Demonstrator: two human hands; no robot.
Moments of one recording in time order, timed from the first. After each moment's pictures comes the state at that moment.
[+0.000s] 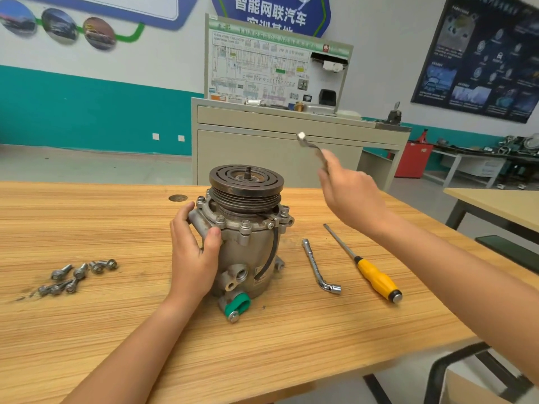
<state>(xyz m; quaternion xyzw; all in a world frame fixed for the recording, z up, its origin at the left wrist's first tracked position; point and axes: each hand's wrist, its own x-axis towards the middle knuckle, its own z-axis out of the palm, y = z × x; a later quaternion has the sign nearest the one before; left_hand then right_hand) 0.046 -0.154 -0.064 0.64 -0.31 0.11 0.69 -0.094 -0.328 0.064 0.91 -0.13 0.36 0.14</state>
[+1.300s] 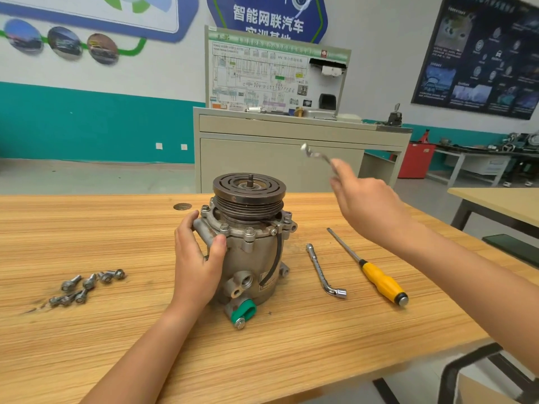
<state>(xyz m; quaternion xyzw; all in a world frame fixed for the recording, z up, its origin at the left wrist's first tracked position) 0.045 -0.149 -0.062 0.67 -0.31 0.10 0.67 -0.116 -0.320 0.067 0.92 -0.17 0.33 0.13</state>
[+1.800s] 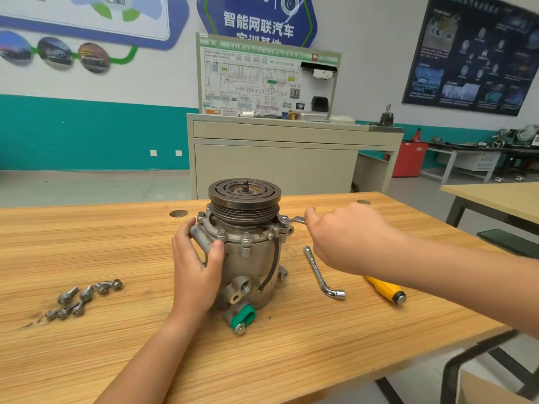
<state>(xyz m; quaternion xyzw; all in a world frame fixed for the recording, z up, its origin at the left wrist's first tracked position) 0.045 -0.150 -0.065 0.65 -0.30 0.07 0.69 -0.118 -0.277 0.062 0.91 -0.16 0.02 0.38</state>
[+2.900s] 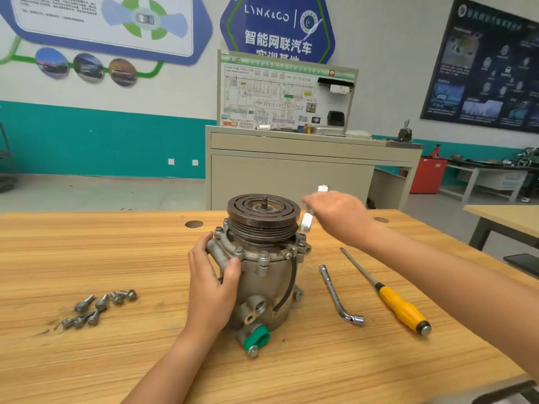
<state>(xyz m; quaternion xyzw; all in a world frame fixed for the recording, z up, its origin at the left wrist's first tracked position) 0.043 -0.149 -0.060 0.65 -0.31 0.09 0.69 -0.059 -0.338 0.063 0.93 -0.01 0.29 0.20</state>
